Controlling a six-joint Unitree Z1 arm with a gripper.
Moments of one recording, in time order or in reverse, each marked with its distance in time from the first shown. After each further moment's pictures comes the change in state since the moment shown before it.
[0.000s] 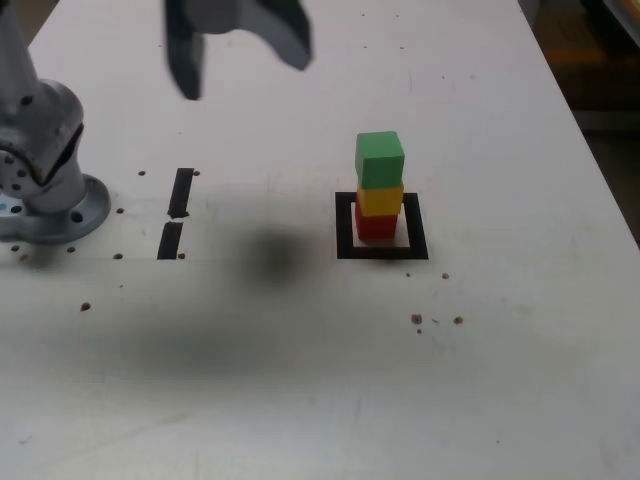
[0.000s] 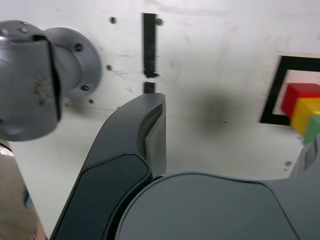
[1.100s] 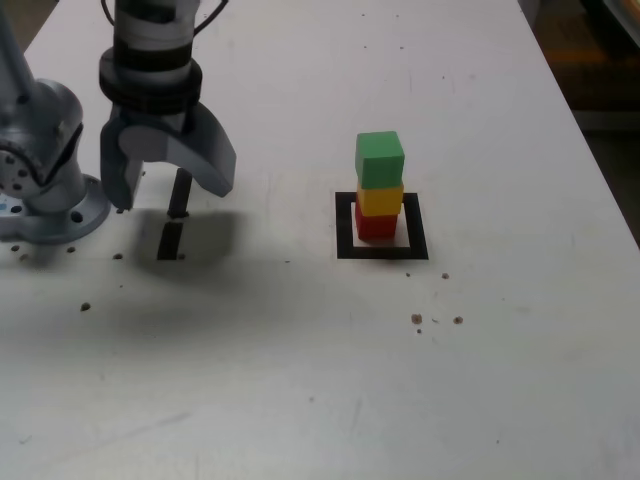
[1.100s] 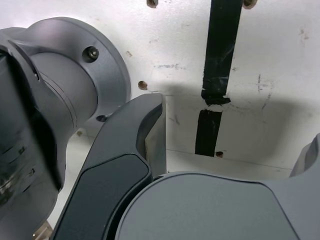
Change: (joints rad) arm 0.013 -0.021 0.617 -0.486 -0.112 0.062
